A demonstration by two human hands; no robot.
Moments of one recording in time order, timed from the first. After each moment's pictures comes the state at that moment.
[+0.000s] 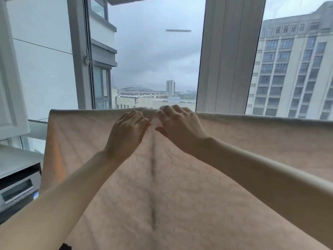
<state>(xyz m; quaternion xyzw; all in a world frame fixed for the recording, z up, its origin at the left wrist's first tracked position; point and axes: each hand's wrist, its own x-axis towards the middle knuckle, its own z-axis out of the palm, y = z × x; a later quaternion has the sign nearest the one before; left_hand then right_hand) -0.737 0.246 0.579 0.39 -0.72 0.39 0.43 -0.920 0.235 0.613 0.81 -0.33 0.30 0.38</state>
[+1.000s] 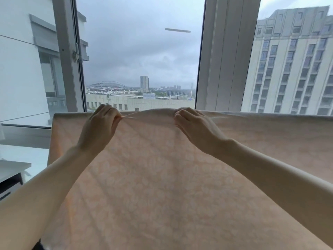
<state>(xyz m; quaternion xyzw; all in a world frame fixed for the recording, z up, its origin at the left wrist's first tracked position) -0.576 0.231 0.589 0.42 -0.74 0.30 0.44 -0.874 0.244 0.603 0.82 -0.29 0.32 0.37</state>
